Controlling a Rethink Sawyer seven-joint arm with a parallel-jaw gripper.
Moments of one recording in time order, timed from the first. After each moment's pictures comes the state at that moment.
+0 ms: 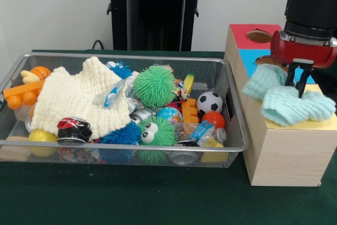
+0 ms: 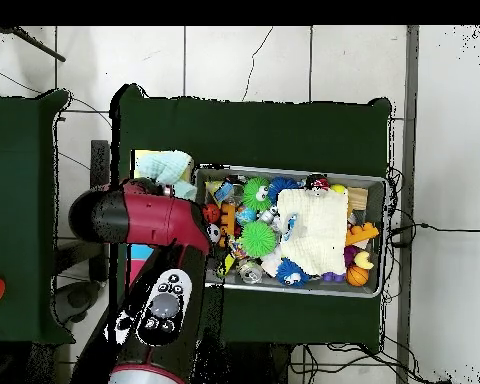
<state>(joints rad) 0.29 -0.47 -0.30 1.46 0.34 0.41 1.74</state>
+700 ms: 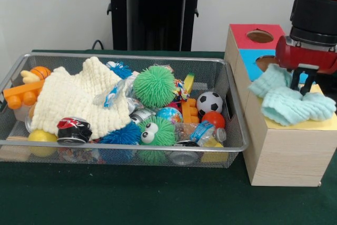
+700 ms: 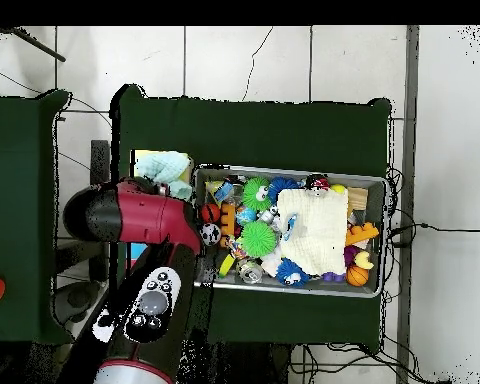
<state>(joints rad) 0.32 -0.42 -0.33 1.43 0.38 0.41 1.74</state>
